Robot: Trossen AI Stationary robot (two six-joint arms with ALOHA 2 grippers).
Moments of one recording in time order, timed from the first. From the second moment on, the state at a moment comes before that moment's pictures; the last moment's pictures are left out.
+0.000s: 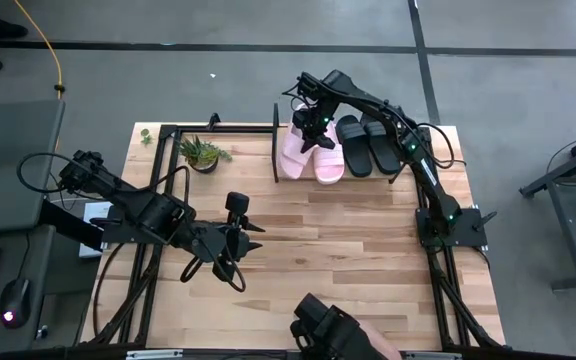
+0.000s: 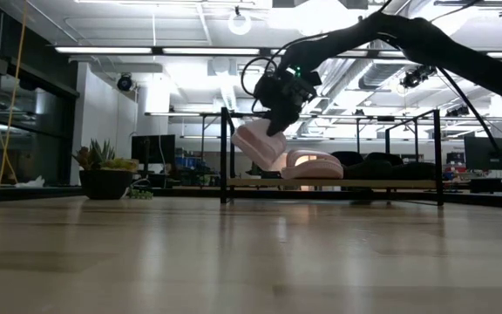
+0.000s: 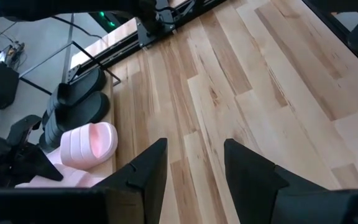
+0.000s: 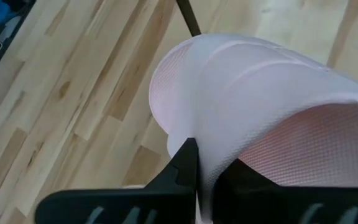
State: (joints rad) left arm -0.39 1.40 1.43 -0.78 -0.52 0.14; right arm -0.69 2.38 2.32 -1.45 -0.76 -1.02
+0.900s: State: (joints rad) left arm -0.39 1.40 1.43 -0.79 -0.52 0.13; right arm -0.68 2.38 2.32 -1.47 -0.67 -0.91
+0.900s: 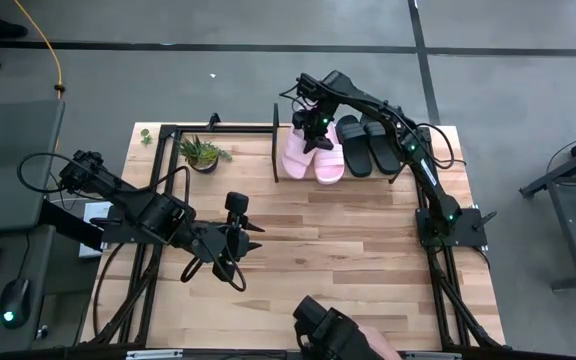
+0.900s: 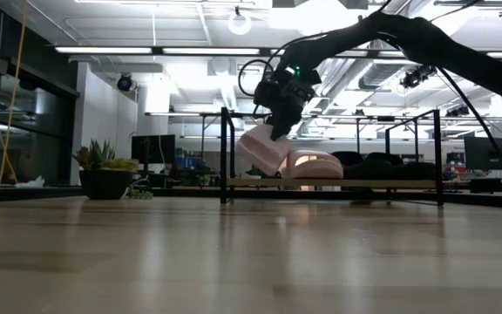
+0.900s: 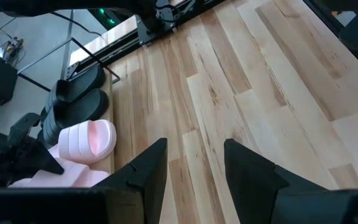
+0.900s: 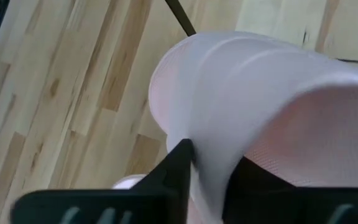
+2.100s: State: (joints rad) left arm -0.39 1.38 1.43 -0.86 -0.53 0.08; right arm -0.64 2.31 2.32 -1.36 -0.58 -0.75
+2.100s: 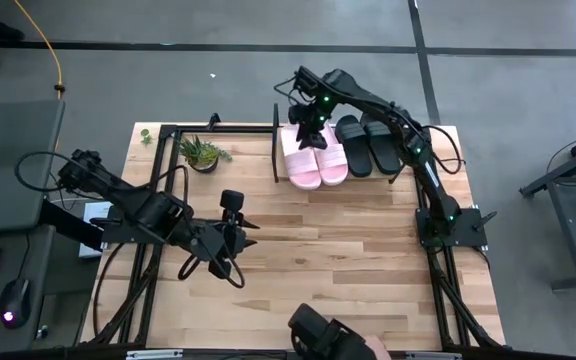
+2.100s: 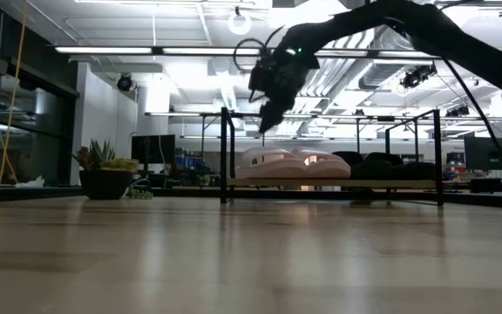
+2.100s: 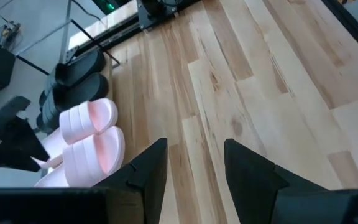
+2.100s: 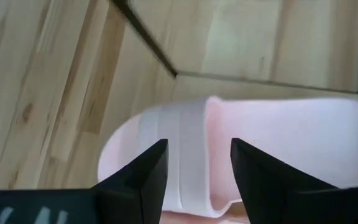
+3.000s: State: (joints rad) left arm -0.39 1.34 1.43 -0.88 -0.53 0.03; right arm -0.61 2.22 2.32 -1.28 -0.58 -0.10
